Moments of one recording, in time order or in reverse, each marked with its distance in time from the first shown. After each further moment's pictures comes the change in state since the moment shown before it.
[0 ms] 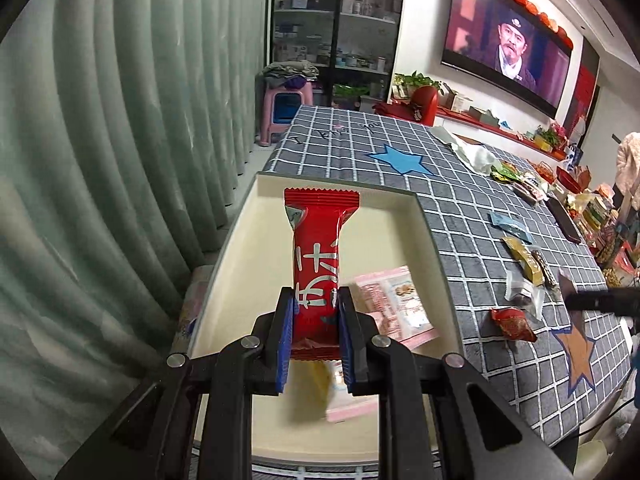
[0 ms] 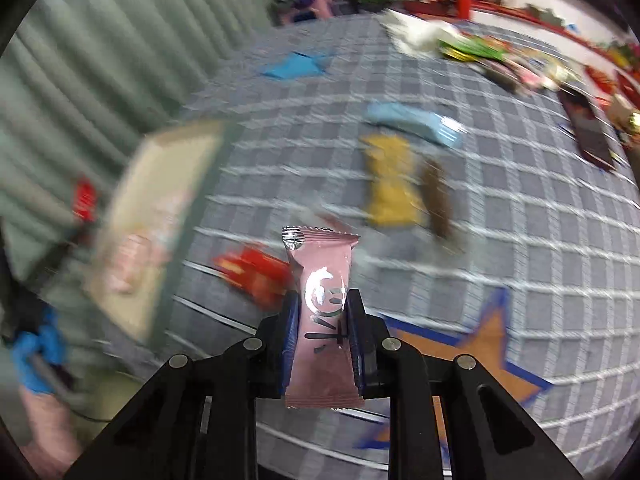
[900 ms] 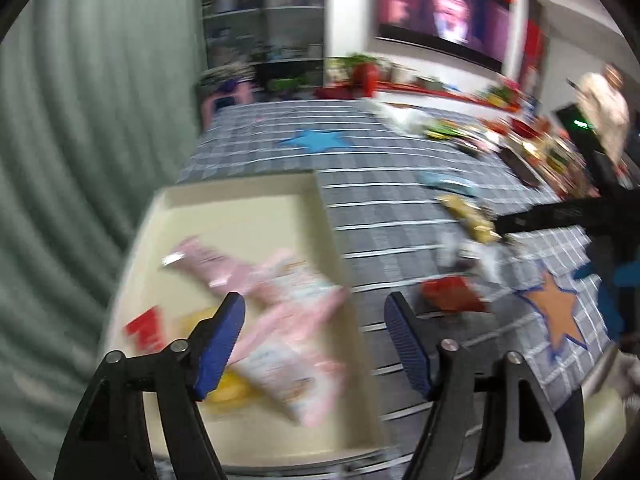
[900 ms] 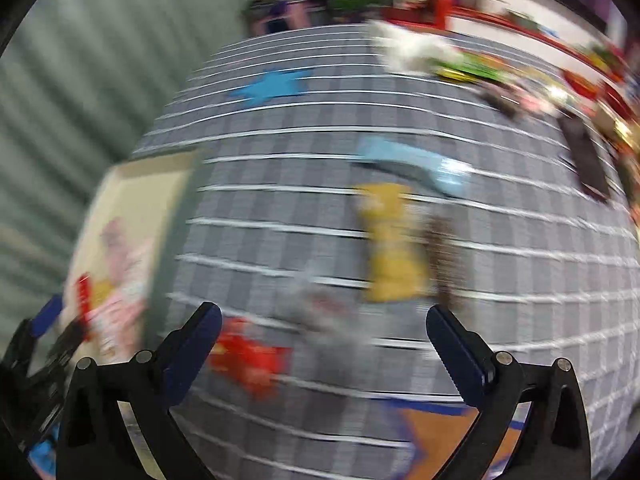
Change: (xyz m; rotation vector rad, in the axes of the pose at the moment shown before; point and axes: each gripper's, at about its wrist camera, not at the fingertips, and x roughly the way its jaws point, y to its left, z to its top) left arm 0.004 -0.097 -0.012 0.239 0.026 -0.130; right arm 0.024 -0.043 0.015 0.123 -0.038 -0.257
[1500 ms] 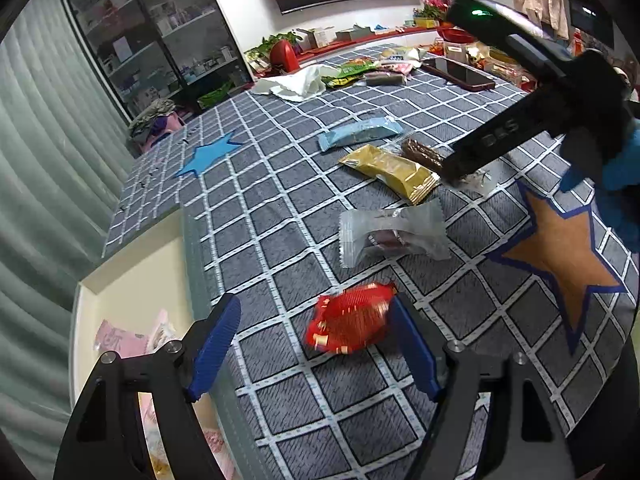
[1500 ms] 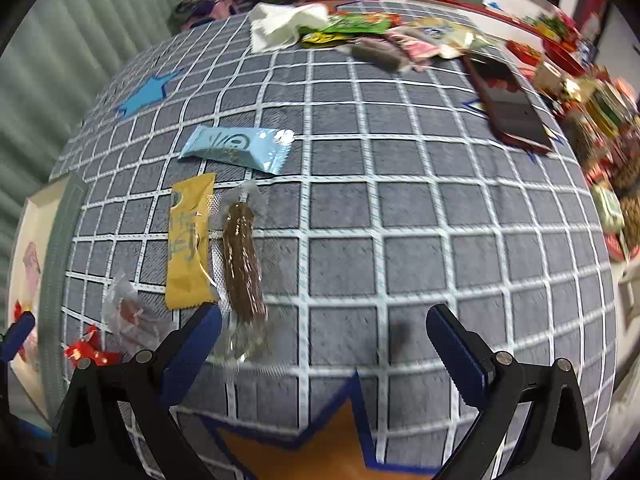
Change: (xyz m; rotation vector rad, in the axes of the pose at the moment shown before) left arm 0.069 -0.109 0.008 0.364 0.073 0.028; right arm 0.041 -0.070 0.010 0.013 0.054 -0.099
